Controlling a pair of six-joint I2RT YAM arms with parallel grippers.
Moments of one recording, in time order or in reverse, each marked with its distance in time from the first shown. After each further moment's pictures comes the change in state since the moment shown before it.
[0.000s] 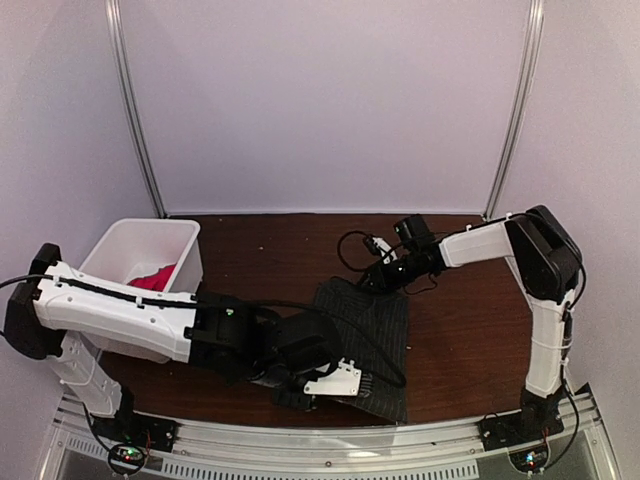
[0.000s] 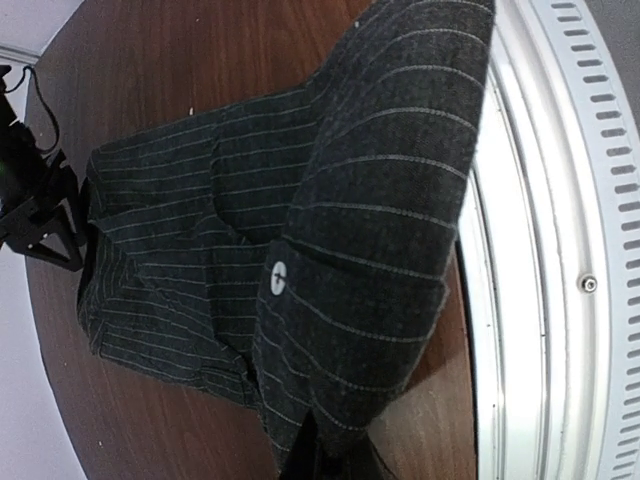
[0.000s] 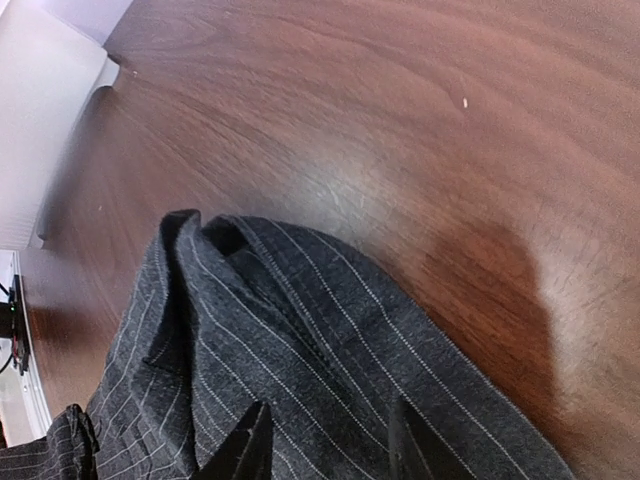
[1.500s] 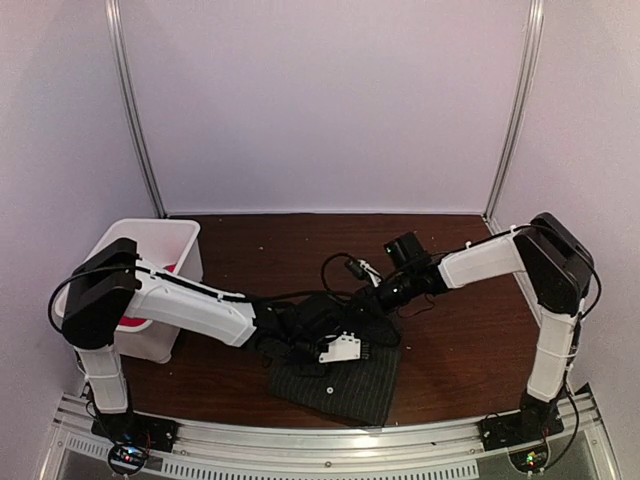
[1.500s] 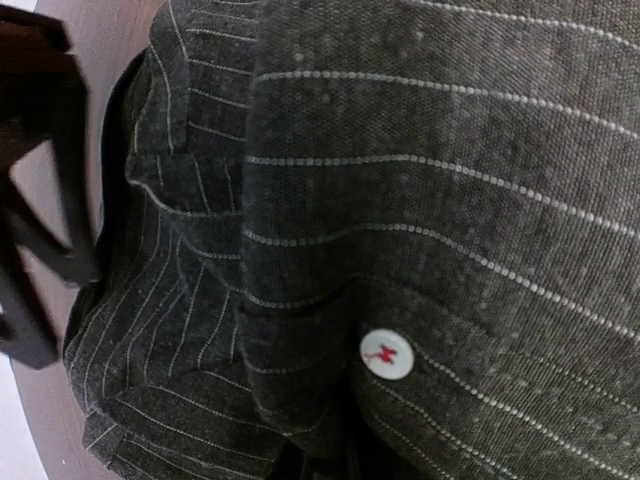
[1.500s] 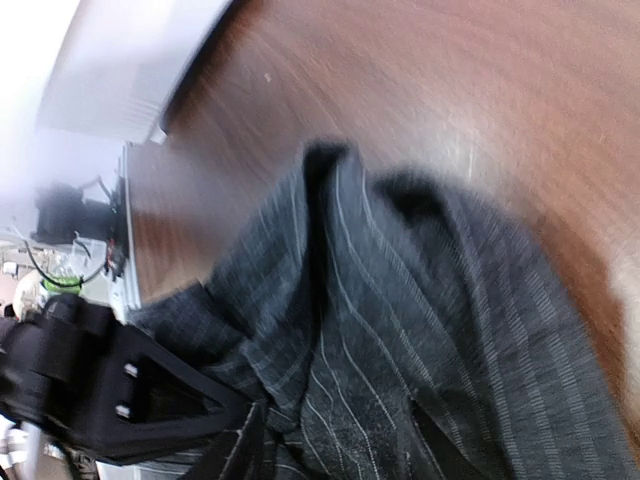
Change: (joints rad) left arm 0.310 0.289 -0.099 0.457 0.066 0.162; right arm 0.134 -0.074 -0.182 0.089 -0.247 0.071
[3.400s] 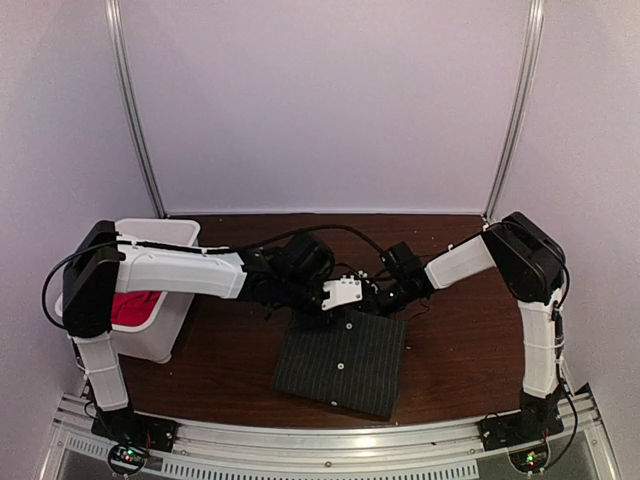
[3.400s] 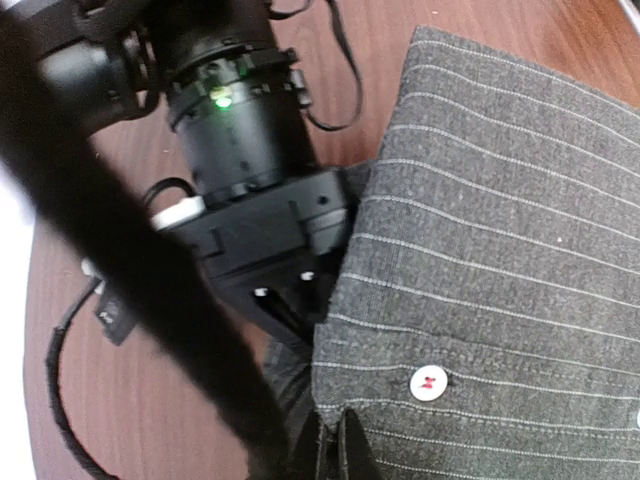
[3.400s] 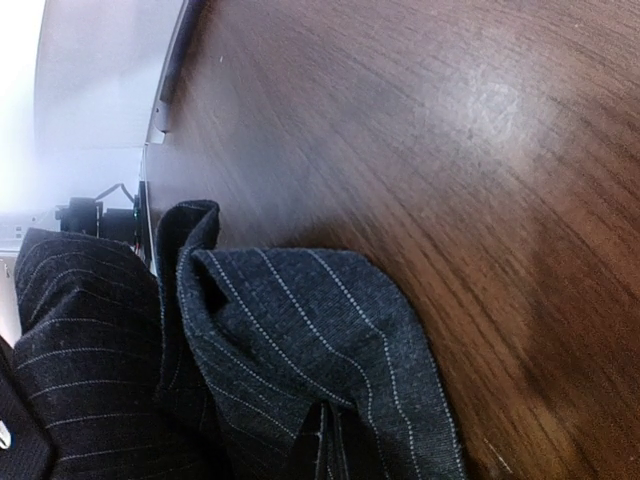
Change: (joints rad) left arm 0.161 -0.033 0.183 -0.068 0.266 0.041; right arm -0.043 0.180 0.093 -0.035 -0.158 0.062
